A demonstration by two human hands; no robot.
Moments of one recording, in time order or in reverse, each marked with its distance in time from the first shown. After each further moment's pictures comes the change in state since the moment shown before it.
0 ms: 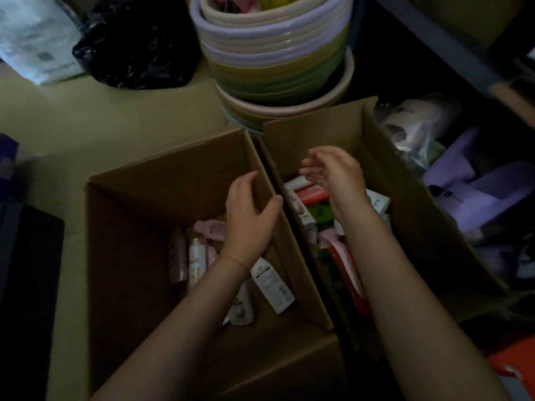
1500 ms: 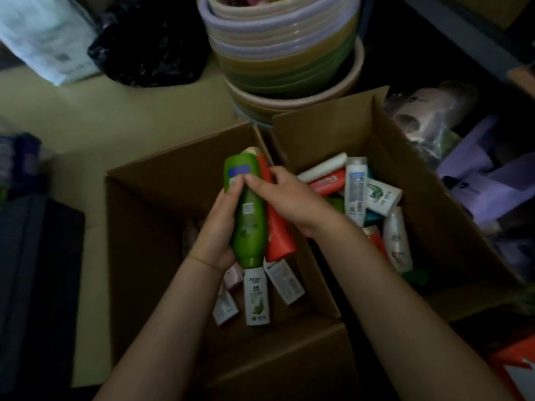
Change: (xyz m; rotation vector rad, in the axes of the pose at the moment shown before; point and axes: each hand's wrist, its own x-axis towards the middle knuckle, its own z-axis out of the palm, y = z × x) left_hand -0.011 -0.017 -0.046 -0.970 -0.262 -0.458; right_hand -0.050 0.014 0.062 -0.278 -0.500 0.095
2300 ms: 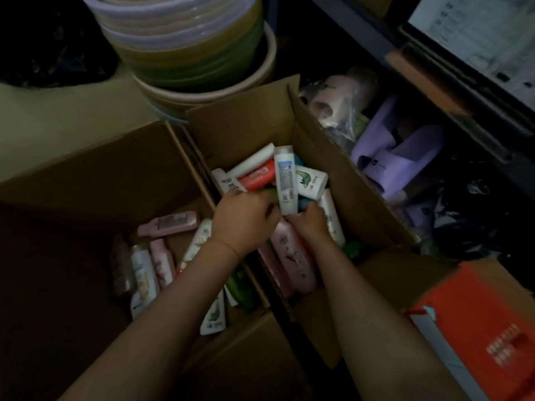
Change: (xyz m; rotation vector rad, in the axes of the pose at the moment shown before) left_hand 0.031 -0.067 0.110 1.742 -0.170 0.752; right_hand -0.009 0.170 -0.146 -0.337 0.663 0.402
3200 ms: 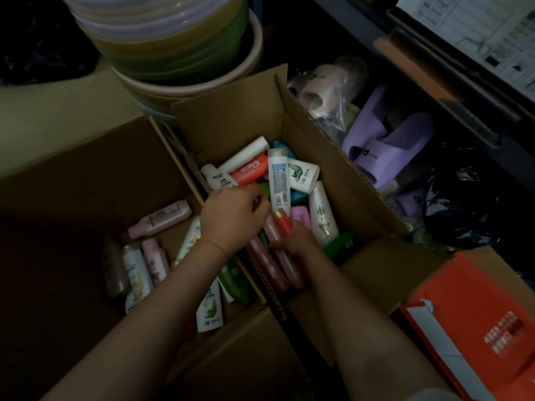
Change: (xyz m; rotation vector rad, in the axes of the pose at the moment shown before) left_hand -0.002 -0.009 0.007 -0.054 0.028 -0.076; right_hand -0.009 0.048 0.027 -0.102 -0.223 0.023
